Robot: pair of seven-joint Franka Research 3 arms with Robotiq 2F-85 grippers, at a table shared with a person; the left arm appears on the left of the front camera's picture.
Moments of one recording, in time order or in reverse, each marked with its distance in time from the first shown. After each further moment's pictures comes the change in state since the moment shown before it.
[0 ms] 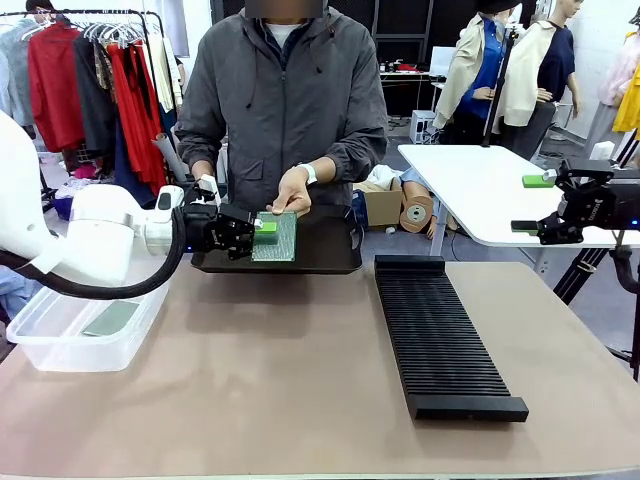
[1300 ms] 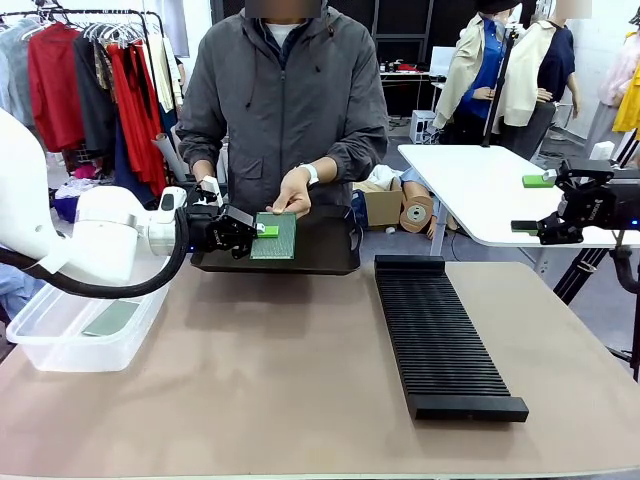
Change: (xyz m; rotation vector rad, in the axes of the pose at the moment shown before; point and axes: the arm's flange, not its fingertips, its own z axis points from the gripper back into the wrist) left arm 0.005 0.009 -0.001 0.002 0.000 0.008; right arm 0.000 0.000 0.000 0.000 0.000 0.000
